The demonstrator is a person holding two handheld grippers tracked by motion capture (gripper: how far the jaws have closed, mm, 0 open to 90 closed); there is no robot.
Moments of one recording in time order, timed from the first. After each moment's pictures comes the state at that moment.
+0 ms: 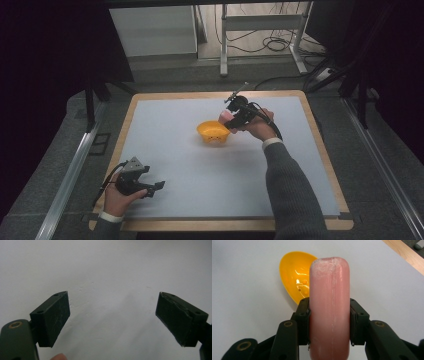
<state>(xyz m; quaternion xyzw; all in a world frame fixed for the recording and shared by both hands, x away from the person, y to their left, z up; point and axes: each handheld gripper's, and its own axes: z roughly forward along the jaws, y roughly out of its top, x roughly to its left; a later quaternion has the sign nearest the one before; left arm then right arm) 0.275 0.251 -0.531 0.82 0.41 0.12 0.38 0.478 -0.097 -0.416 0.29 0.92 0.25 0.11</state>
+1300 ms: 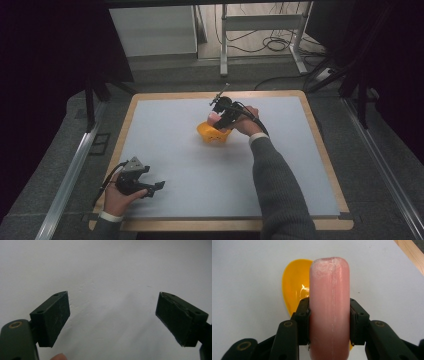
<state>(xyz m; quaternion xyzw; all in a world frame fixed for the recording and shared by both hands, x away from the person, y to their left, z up) 0.276 0.251 -0.531 0.82 0.41 0.12 0.38 0.499 -0.057 -0.437 0.22 0.94 0.23 0.10</state>
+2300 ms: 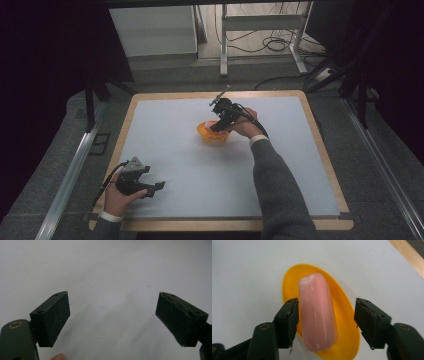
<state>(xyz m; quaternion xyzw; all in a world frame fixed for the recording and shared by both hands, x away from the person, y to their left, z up) 0.276 0.250 -0.532 0.82 0.41 0.12 0.38 0.495 -0.059 -0.441 0.24 0.93 0.26 0.11</state>
